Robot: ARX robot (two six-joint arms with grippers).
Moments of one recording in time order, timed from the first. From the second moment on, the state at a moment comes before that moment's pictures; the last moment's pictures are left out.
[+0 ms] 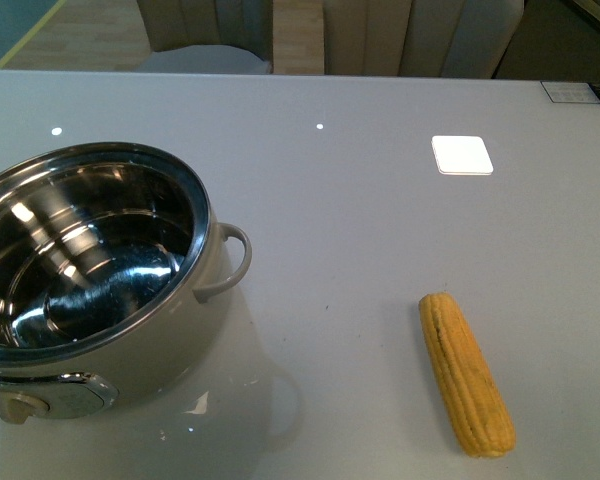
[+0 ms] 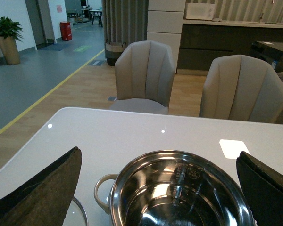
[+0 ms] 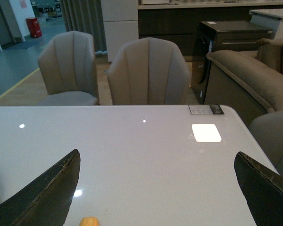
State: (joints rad) left arm 0.00 0.01 0.01 0.00 0.00 -0.01; right arm 0.00 0.00 0.02 0.00 0.00 0.00
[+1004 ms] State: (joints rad) left arm 0.00 0.01 0.01 0.00 0.00 -0.01; right arm 0.37 1.62 0.31 0.36 0.03 0.03
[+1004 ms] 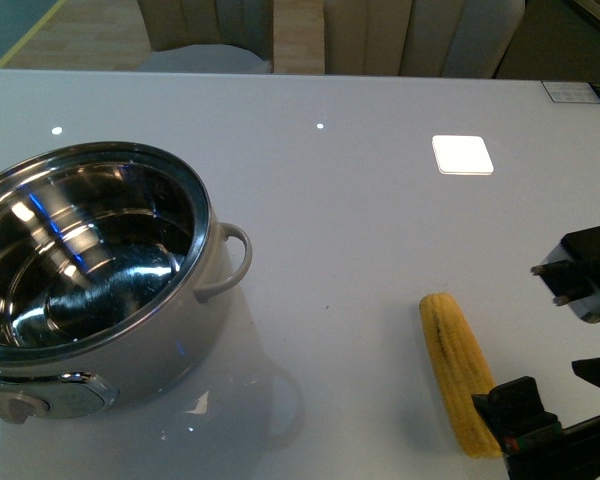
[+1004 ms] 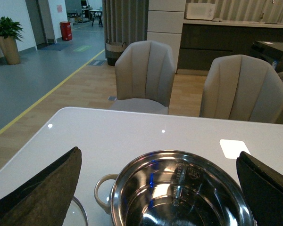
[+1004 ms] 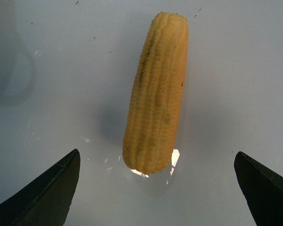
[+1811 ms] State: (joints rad) left arm 0.00 0.01 0.01 0.00 0.00 -0.01; right arm 0.44 2.19 0.52 0.61 0.12 -0.02
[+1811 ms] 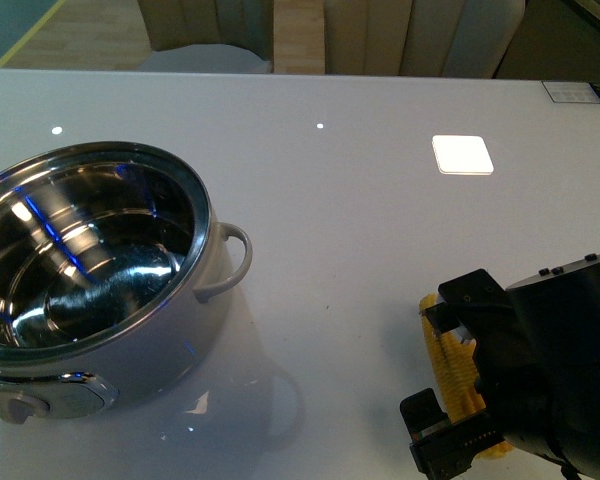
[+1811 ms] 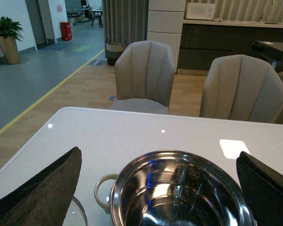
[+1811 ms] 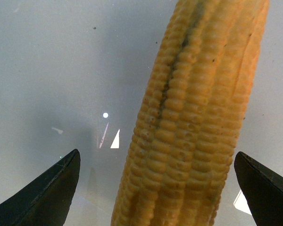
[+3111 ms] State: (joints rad) left arm 0.00 0.01 0.01 0.00 0.00 -0.01; right arm 0.53 1.53 0.51 0.15 -0.11 0.14
